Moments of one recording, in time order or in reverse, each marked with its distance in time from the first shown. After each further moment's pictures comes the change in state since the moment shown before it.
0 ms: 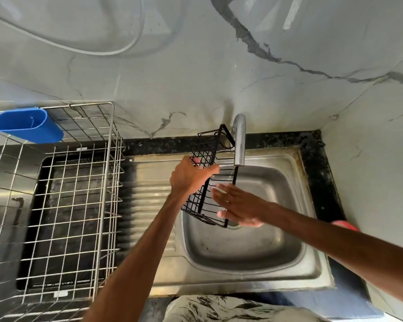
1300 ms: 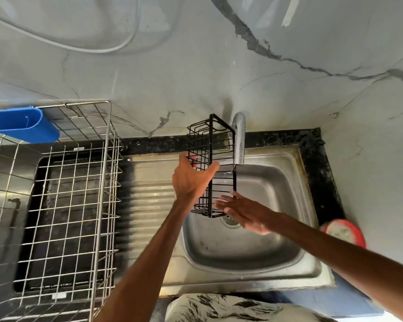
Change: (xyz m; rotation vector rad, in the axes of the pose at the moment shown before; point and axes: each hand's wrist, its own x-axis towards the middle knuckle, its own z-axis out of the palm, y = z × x) left_hand 0.002 -0.011 0.025 -0.138 0.278 0.133; right_hand -0.019 -0.005 0.014 0.237 0.072 0.022
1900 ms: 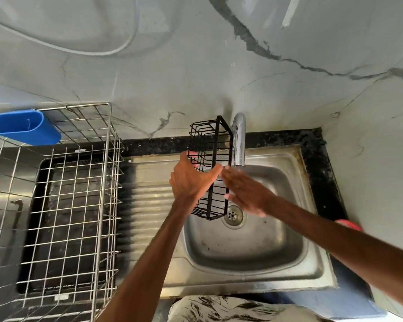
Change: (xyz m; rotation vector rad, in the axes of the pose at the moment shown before) left_hand -0.009 0.013 -0.013 0.107 0.031 0.055; right_hand 0.021 0.027 -0.023 -0.112 0.151 0.122
